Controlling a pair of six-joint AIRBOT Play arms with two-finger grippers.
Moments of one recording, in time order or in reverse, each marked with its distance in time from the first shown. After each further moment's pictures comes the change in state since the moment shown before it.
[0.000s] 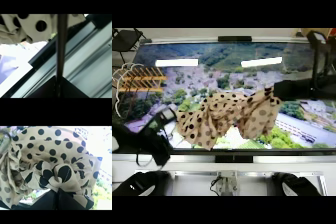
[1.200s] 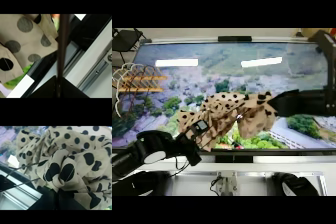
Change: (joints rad) left arm -0.333 -0.173 -0.144 0.073 0.474 -0.229; right arm 0.000 0.128 0.005 0.258 0.105 -0.123
